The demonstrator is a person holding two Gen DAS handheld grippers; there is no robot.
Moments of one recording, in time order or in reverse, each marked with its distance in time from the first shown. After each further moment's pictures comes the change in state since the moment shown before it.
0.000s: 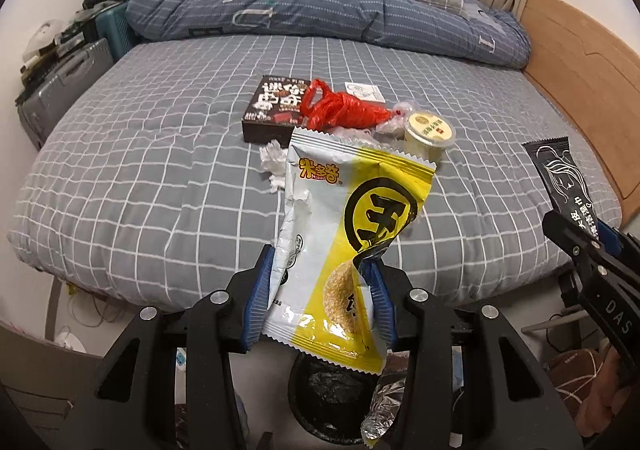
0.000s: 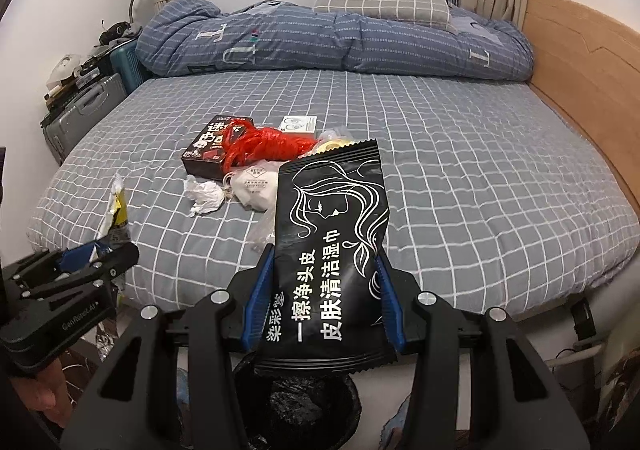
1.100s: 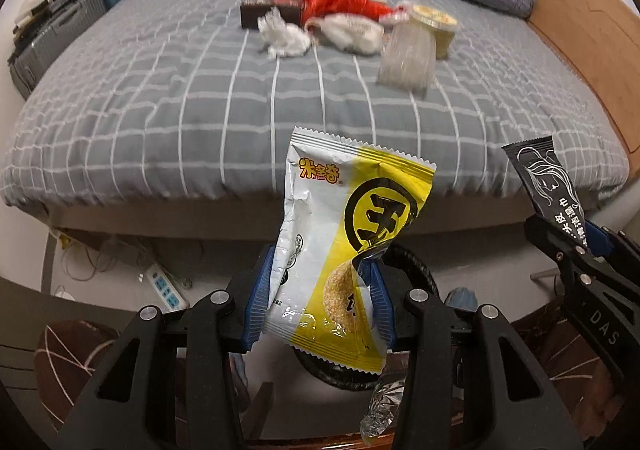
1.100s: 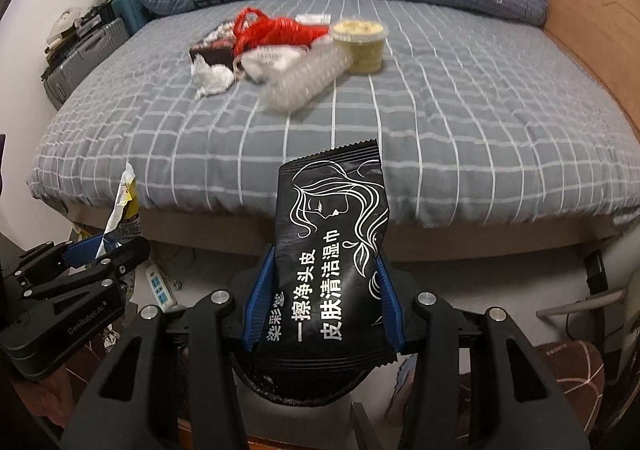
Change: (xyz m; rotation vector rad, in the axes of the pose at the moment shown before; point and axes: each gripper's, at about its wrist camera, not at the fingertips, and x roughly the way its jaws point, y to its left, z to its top) left arm 0.040 0.008 -0.111 0.006 0.181 0.002; right arm 0.034 0.016 -0.117 0.002 0.207 0.024
